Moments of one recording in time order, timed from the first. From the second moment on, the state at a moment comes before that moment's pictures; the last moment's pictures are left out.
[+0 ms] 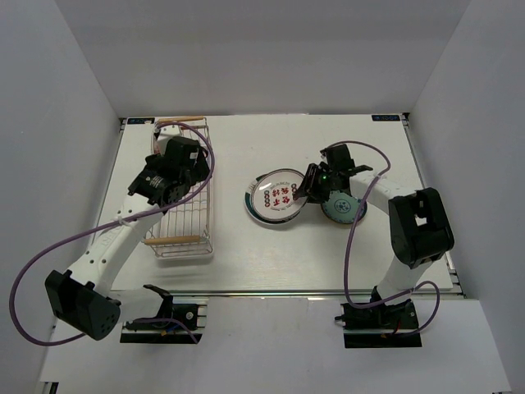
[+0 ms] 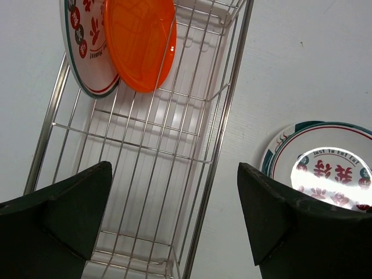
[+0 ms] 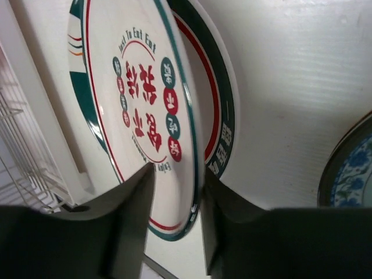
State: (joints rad) left arm -0.45 1.23 1.23 -0.72 -0.55 -0.55; right arm 0.36 1.73 1.08 -0.28 -0.40 0.65
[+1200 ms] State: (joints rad) left arm -0.32 1.51 1.22 -0.61 -0.58 -0.57; right arm 0.39 1.69 1.16 -0.36 -0.30 0.51
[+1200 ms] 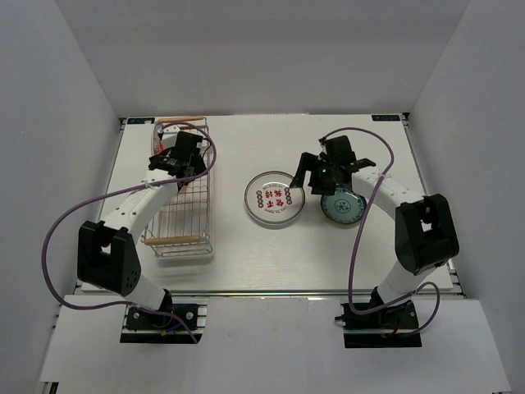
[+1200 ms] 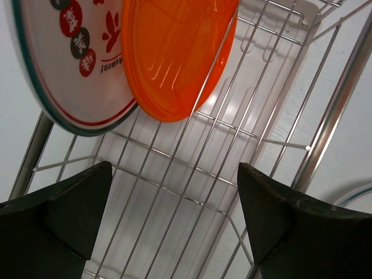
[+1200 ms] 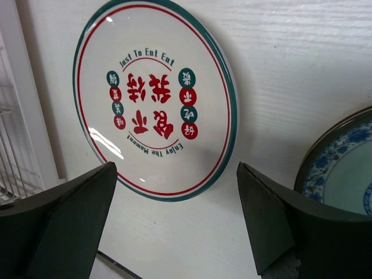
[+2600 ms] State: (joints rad) left arm -0.32 1.80 1.33 -0.58 -0.79 -0.72; right arm 0.38 1.61 1.16 -0.46 -0.19 0.44
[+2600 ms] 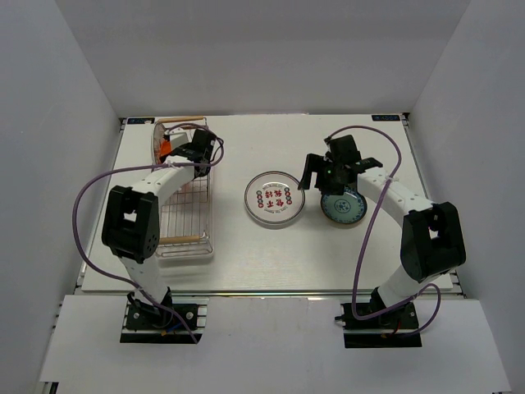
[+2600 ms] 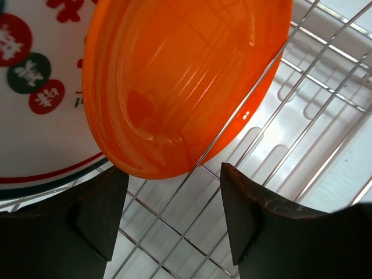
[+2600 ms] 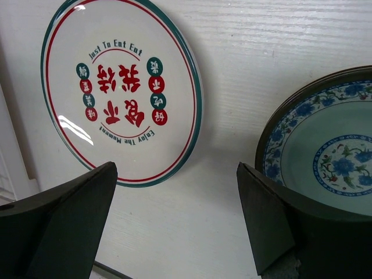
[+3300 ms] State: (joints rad) left arm -0.30 1.82 1.33 -0.60 -0.85 -0.74; right arm 0.36 1.61 1.16 -0.49 -0.17 0.42
